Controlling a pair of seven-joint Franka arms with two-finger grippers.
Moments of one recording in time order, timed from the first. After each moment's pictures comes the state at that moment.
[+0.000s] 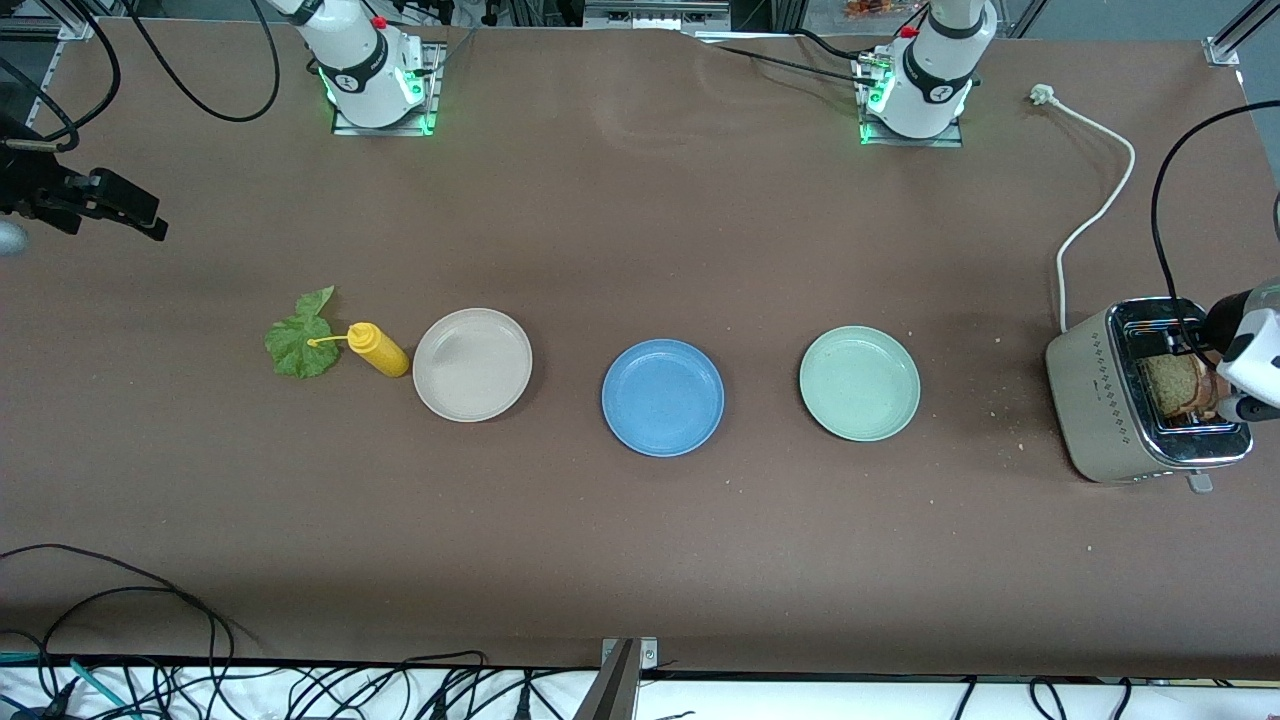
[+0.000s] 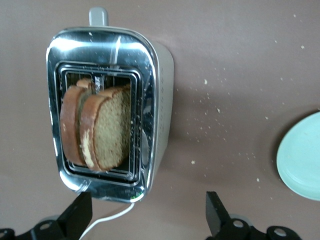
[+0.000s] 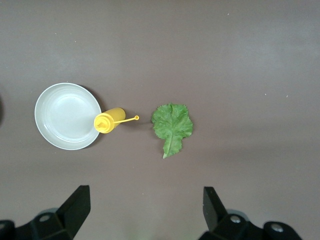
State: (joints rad) left arm 0.20 0.34 -0.04 -1.52 0.18 1.66 -0.05; right arm 0.03 -0.02 -0.05 -1.62 0.00 1.56 0.05
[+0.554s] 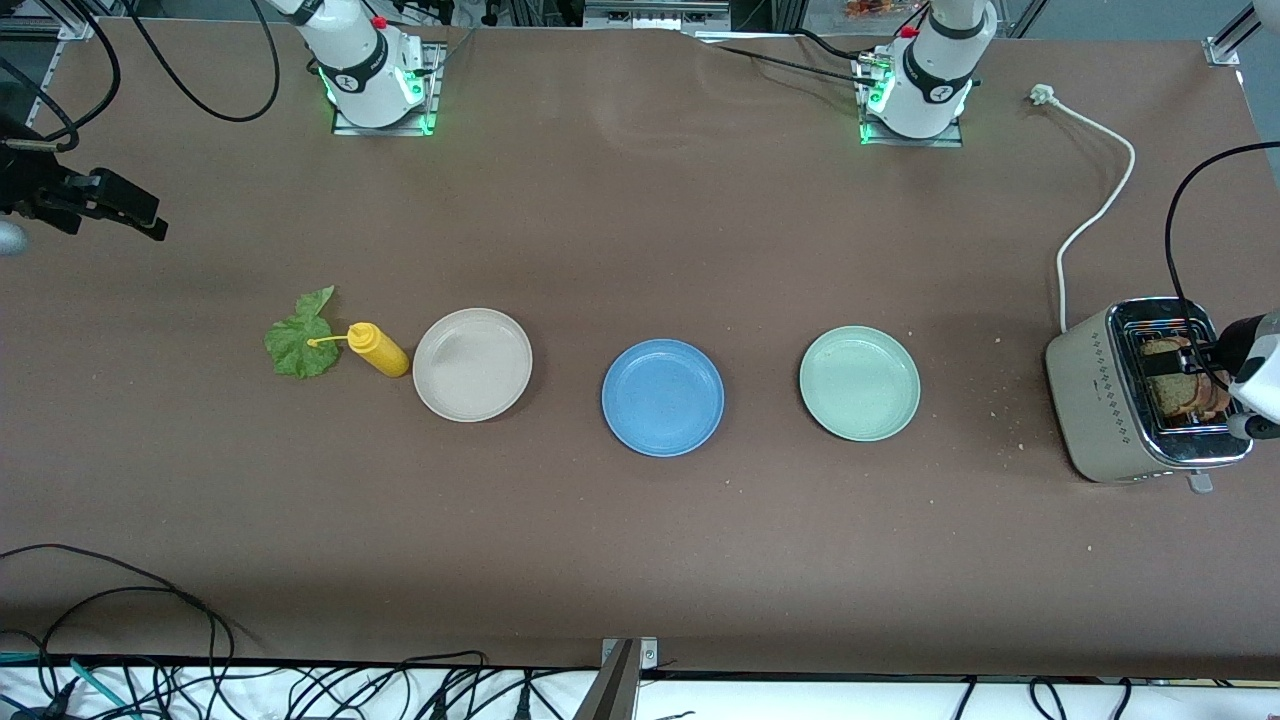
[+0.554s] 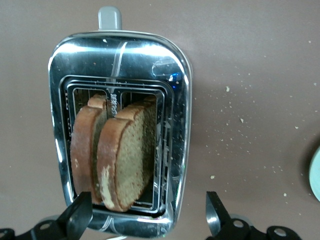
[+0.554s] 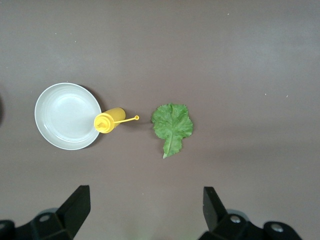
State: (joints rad) left arm 0.28 0.42 -0.04 -1.52 0.19 1.74 0.04; right arm 0.03 -0.02 -0.05 -1.62 0.00 1.56 0.05
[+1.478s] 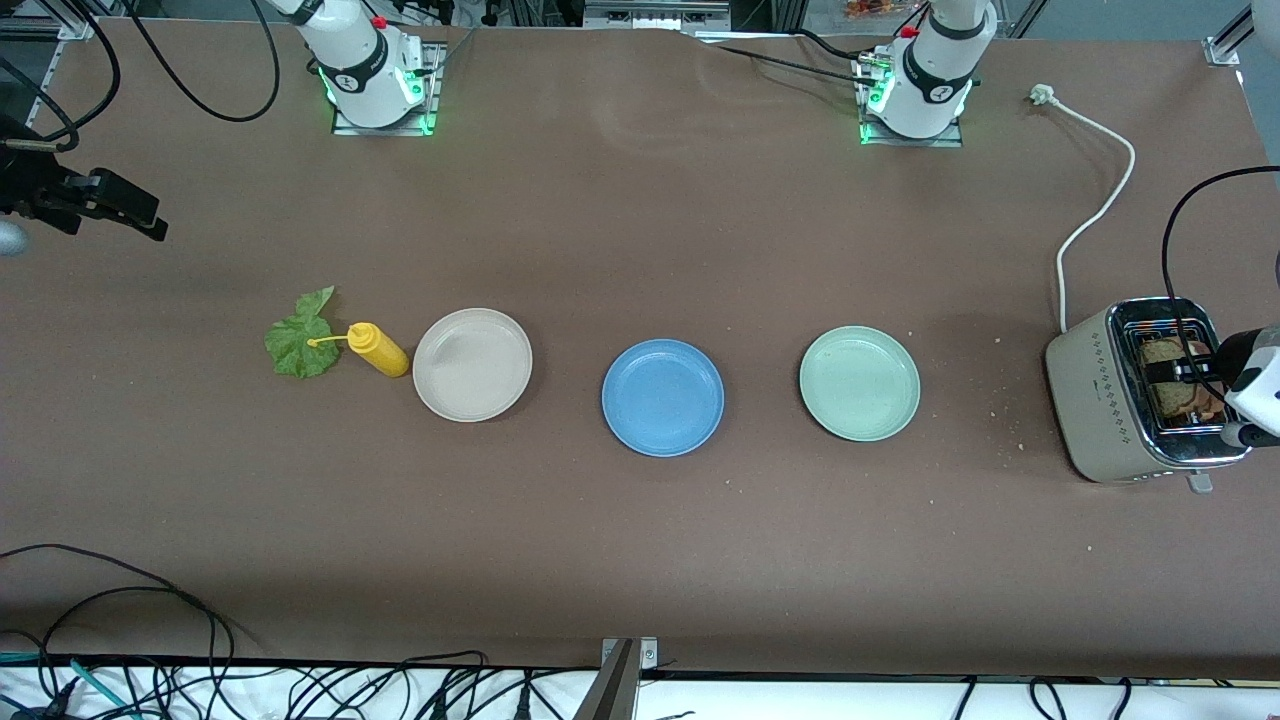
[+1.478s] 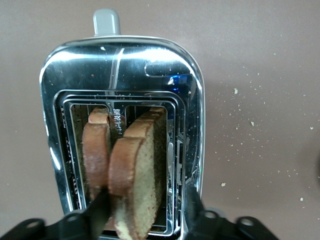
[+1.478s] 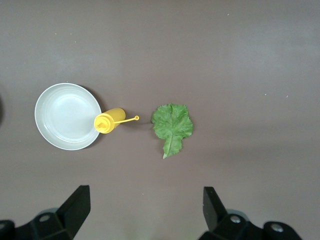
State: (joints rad) left arm 0.31 0.47 -0.04 -1.51 0.19 1.79 0.11; right arm 0.03 -0.02 -0.05 -1.62 0.00 1.56 0.05
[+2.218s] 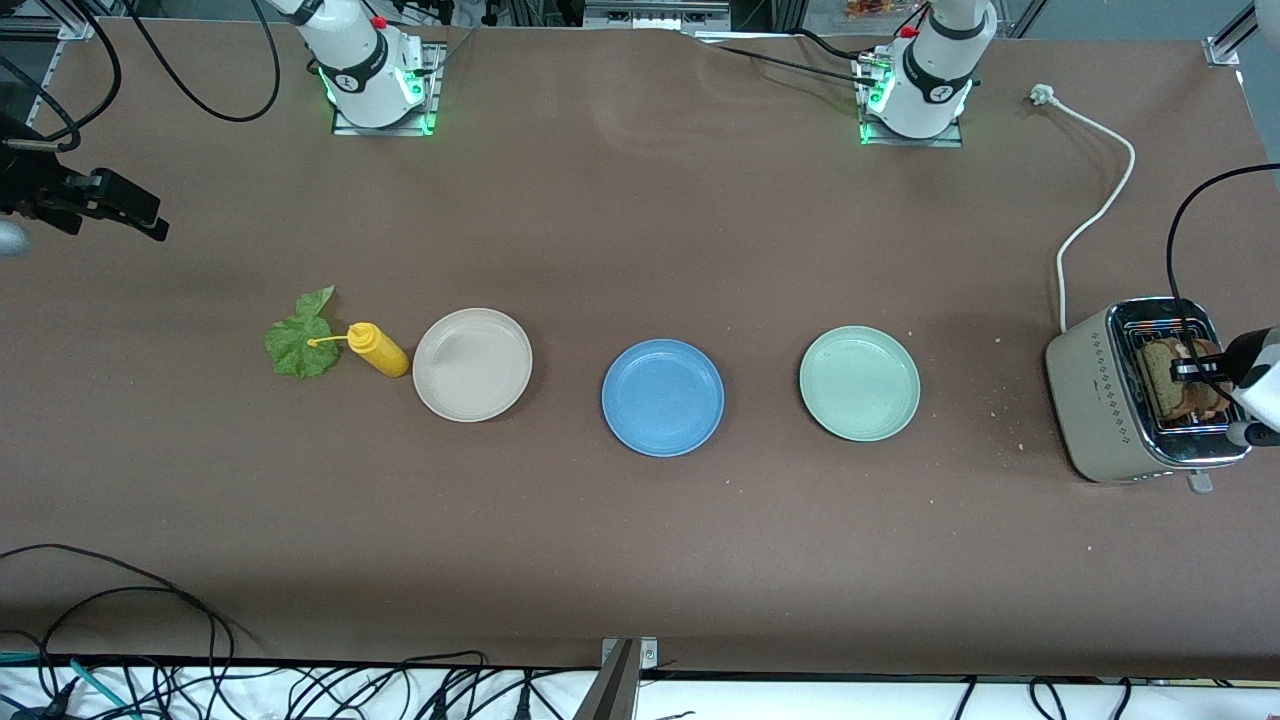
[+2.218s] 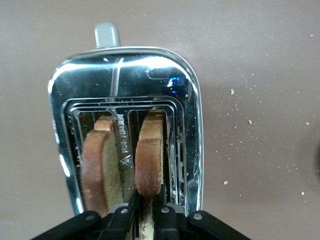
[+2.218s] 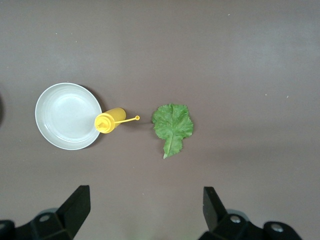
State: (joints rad) left arm 0.31 0.46 -0.04 -1.49 0.19 1.78 0.17; right arm 0.03 -0.02 -0.05 -1.62 0.00 1.56 0.05
